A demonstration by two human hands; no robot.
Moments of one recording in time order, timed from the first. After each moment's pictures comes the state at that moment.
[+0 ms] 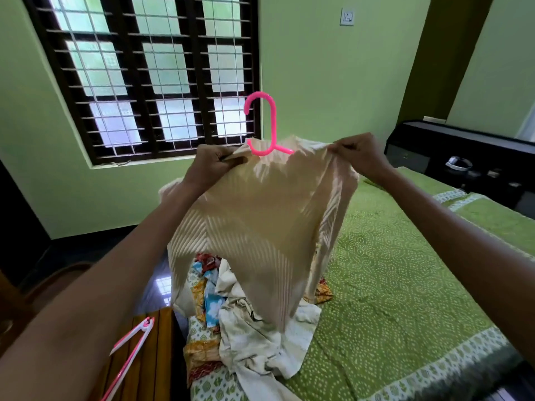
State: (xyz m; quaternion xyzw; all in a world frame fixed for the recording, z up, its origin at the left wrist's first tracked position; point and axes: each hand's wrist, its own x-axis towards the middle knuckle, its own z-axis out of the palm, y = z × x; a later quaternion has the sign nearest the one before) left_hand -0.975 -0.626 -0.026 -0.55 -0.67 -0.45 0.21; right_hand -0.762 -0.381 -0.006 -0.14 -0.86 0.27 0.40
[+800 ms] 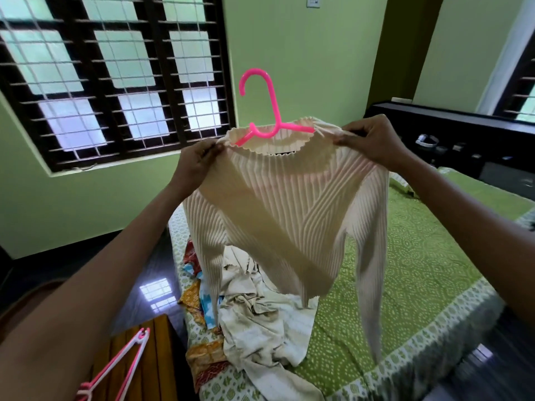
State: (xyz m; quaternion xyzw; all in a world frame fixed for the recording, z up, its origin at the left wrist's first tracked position) left_hand -1.017 -0.626 -0.041 -0.54 -0.68 -0.49 0.12; right_hand -0.740 -0.397 -0.001 -0.14 -0.87 0.24 0.40
